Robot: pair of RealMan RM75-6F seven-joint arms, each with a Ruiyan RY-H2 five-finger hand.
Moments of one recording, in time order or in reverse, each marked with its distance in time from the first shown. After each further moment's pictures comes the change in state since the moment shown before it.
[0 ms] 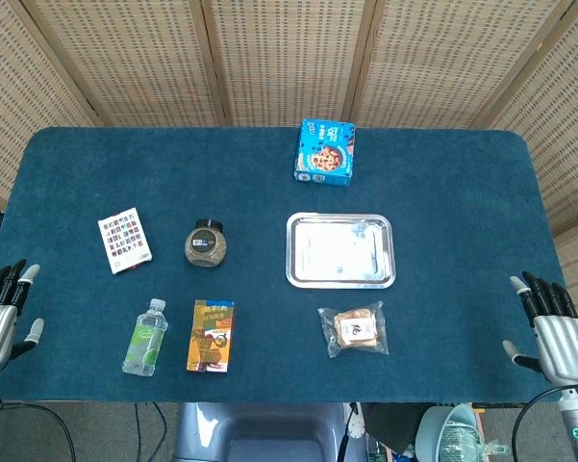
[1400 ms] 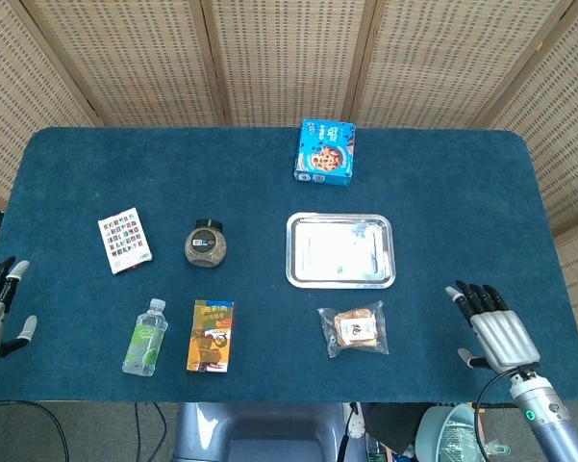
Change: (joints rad) left arm 0.001 0.050 -0.017 -0.014 -0.023 -0.017 -0.117; right arm 0.152 0.011 -0.019 -0.110 0.011 -0.259 -0.142
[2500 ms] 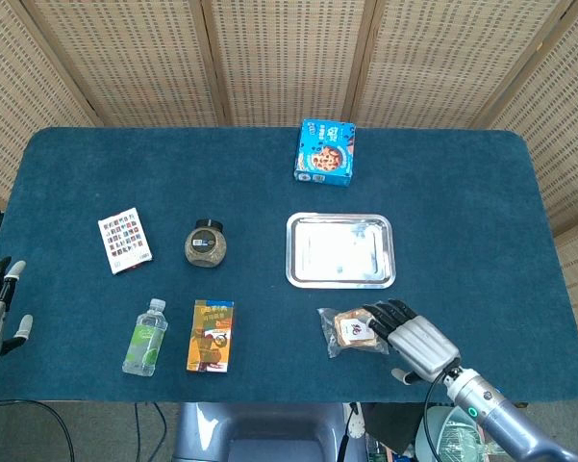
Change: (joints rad) left arm -0.002 -0.057 -0.008 0.029 -0.051 0.004 0.143; right arm 0.209 -0.010 -0.044 -0.120 -0.177 -0.242 0.045
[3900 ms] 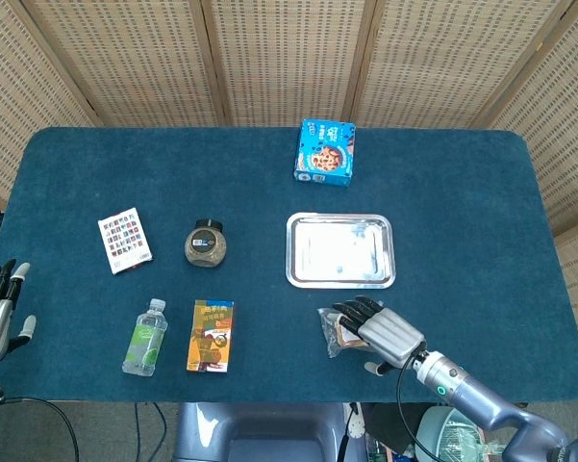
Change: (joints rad) left arm -0.026 -0.037 -0.007 0.042 -0.067 -0.063 0.047; right arm 0.142 -0.158 -0.002 0.178 -0.028 -0.054 0.172
